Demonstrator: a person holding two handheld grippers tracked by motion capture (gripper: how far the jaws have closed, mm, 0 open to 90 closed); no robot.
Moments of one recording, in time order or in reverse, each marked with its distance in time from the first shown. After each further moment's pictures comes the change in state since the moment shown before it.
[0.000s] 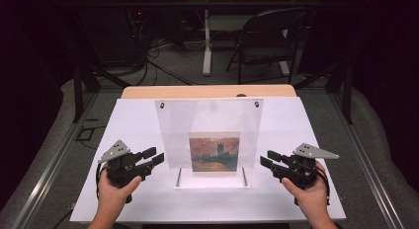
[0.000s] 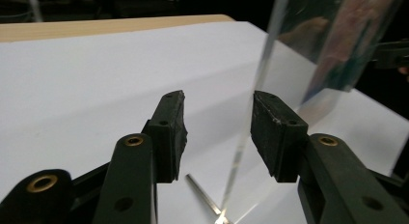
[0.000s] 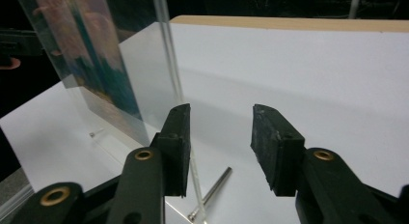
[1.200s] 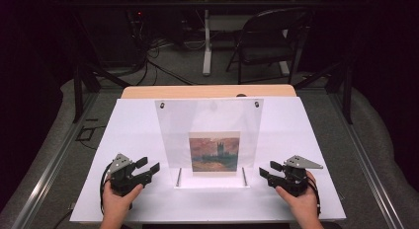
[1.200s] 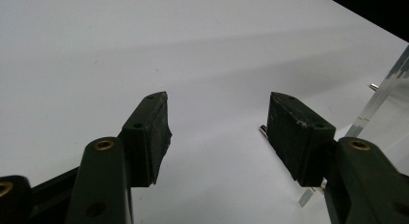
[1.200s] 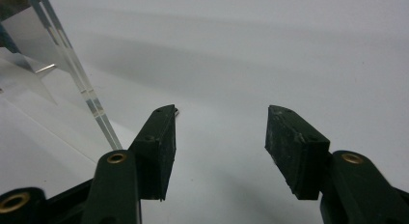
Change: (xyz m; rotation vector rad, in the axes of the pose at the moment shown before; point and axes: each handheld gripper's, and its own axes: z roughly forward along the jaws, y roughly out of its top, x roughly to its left) left arm 0.030 -0.055 0.021 0.040 0.140 -0.047; right arm -0.026 -0.058 0.031 0.096 -0.121 0.015
